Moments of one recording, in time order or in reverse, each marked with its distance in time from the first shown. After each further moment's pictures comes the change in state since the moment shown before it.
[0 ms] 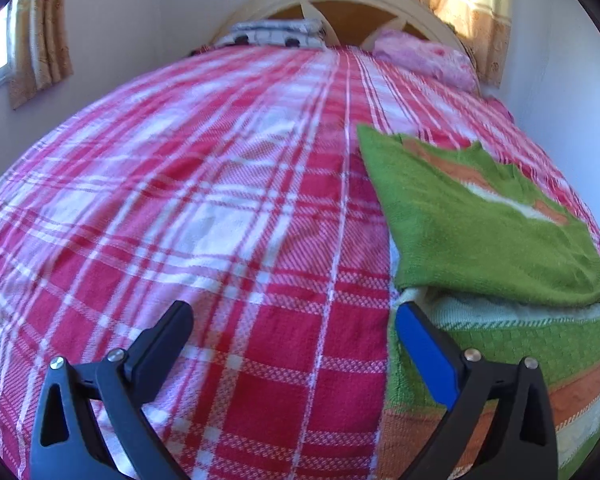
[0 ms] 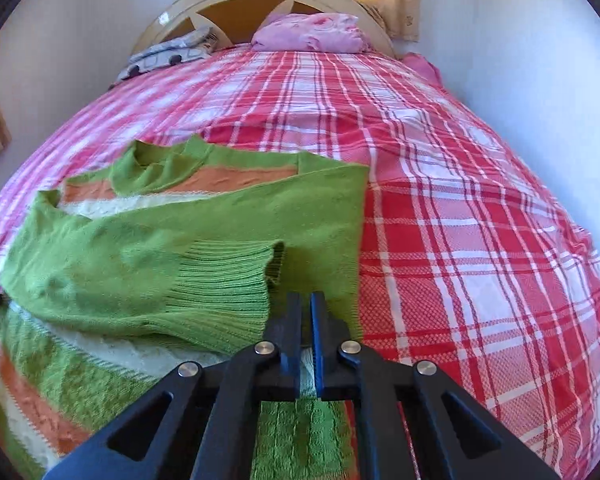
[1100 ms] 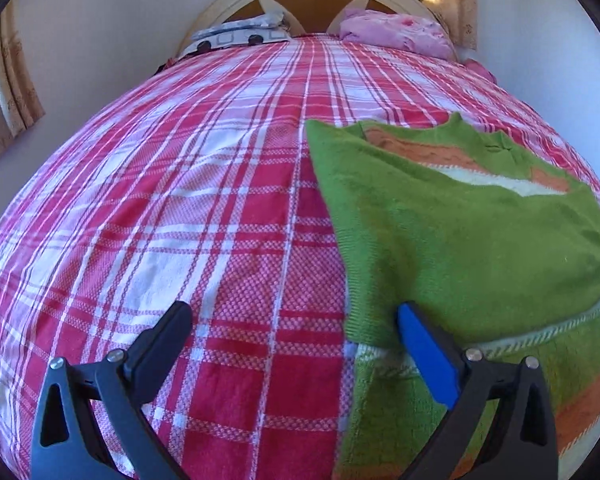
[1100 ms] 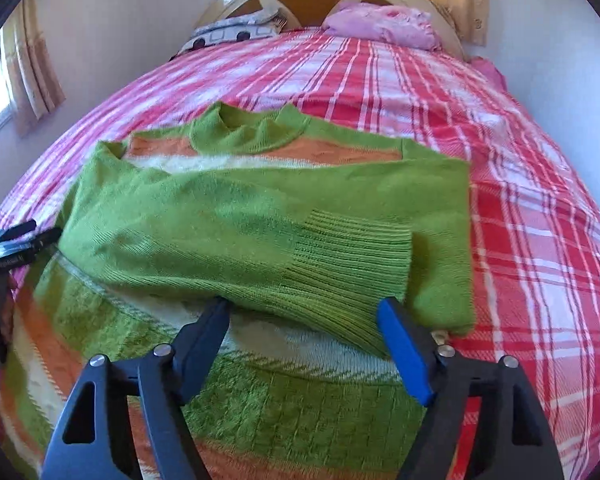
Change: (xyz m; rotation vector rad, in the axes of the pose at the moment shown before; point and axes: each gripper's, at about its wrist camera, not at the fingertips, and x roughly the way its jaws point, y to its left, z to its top) left arm 0.032 -0.046 0.021 0.182 0.055 0.017; right arm 0.002 0.054 -0.008 -0.129 0.036 0.131
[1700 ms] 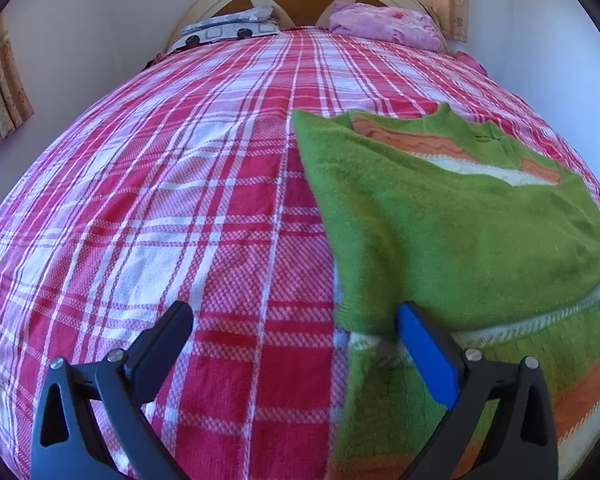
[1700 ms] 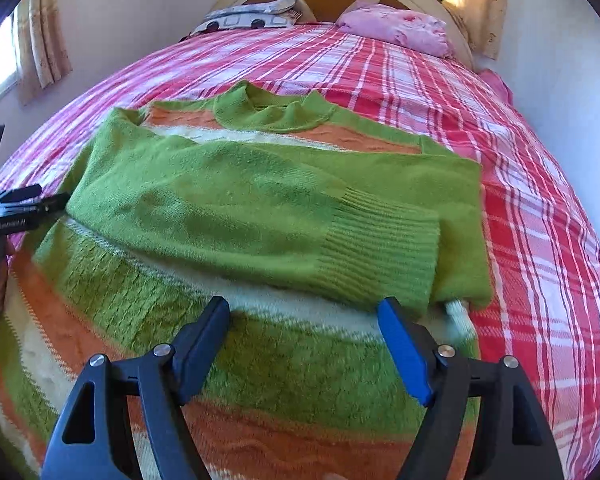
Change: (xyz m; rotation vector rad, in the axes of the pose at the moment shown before) left arm -0.002 -0.004 -0.003 0.019 0.028 -0.037; right arm -0.001 0.024 -0.020 -0.070 0.058 -0.028
